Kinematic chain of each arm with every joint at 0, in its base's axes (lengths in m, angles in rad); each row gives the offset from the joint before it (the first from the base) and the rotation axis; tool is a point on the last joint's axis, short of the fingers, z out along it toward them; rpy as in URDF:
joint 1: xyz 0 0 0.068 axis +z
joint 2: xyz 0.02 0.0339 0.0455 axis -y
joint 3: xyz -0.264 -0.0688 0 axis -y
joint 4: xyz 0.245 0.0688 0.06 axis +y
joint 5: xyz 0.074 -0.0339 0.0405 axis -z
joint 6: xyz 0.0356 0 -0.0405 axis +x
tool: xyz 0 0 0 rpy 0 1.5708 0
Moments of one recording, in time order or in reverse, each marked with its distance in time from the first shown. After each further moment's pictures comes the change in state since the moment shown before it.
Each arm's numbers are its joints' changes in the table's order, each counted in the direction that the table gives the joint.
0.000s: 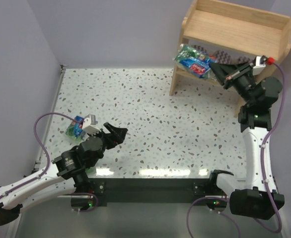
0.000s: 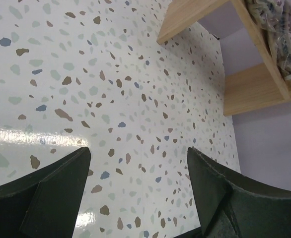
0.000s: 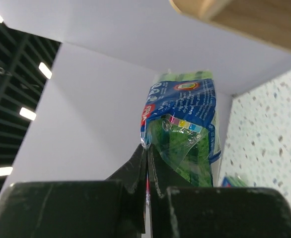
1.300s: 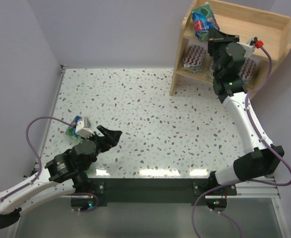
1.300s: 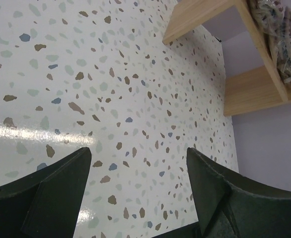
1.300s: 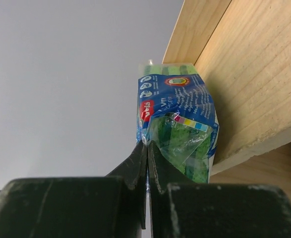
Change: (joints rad) left arm 0.000 0.124 0.006 0.149 -0.006 -0.037; right arm 0.350 -0.415 0.435 -0.002 1.056 -0.165
